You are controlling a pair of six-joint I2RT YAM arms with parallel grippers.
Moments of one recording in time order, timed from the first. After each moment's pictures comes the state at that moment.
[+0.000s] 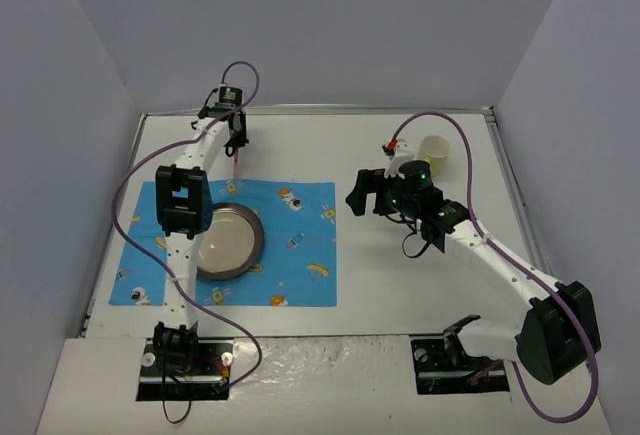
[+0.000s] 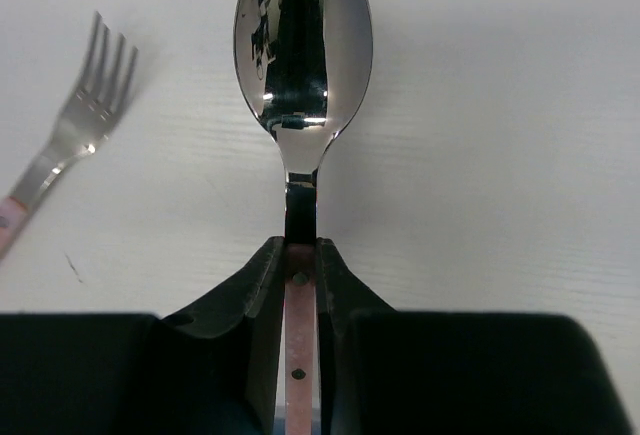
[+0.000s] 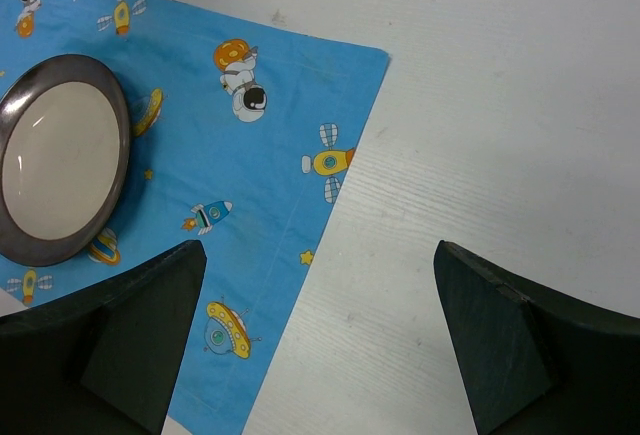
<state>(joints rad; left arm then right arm) -0.15 2.45 2.25 -0.71 -0.12 -0.16 0.47 1.22 0.83 -0.13 -0.11 0.34</state>
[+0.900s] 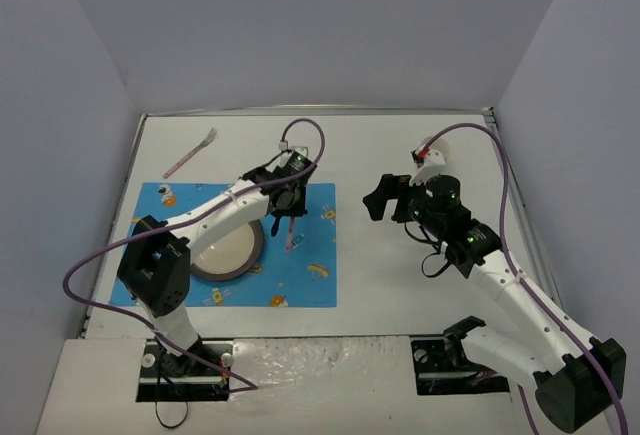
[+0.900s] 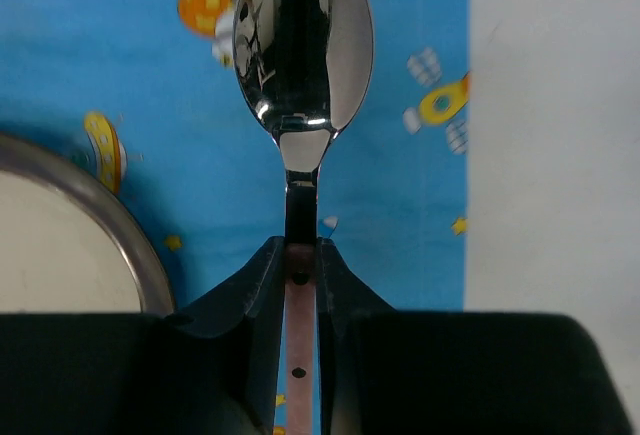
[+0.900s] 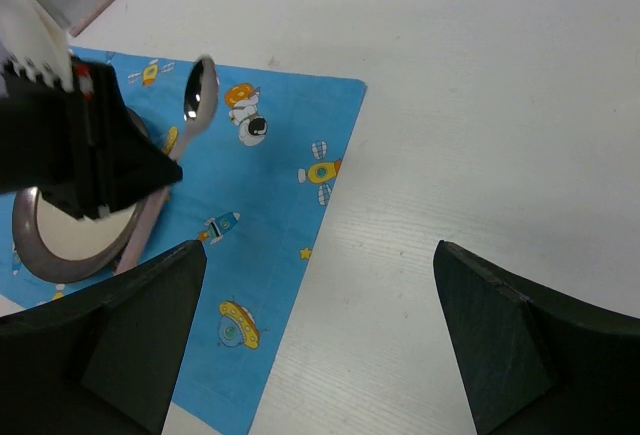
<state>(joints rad) -0.68 1.71 1.38 -0.69 -0.25 -0.55 0.45 0.96 0.76 -0.19 -0.05 0.38</state>
